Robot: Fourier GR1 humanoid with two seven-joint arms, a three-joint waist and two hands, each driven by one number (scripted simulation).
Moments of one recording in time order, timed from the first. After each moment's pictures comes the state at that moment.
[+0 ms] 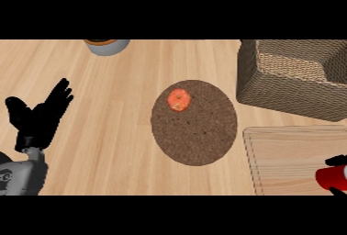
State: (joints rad) left arm -0.18 0.30 0.11 -1.42 0.10 -0.01 0.23; right arm 0.20 -0.39 -0.41 -1.54 0.78 0.42 -0.35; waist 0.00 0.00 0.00
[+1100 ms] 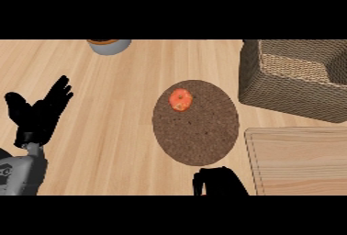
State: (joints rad) left arm -0.22 0.29 0.13 -1.38 0.09 -0.04 0.22; right arm 0.21 -0.02 0.56 -1.75 1.02 0.15 0.21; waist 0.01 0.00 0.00
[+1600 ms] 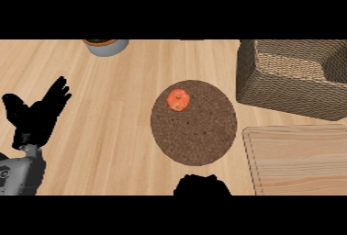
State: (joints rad) left arm -0.21 0.29 0.14 -1.39 0.09 -0.04 0.23; right arm 0.19 -0.04 0.79 -1.93 0.96 -0.15 0.32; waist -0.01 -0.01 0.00
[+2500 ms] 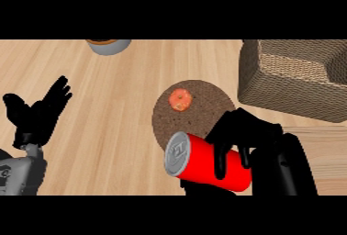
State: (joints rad) left arm -0.21 0.29 0.14 -1.39 0.08 -0.05 0.23; right arm -0.42 -0.01 0.54 -2.22 0.96 0.04 0.95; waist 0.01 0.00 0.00
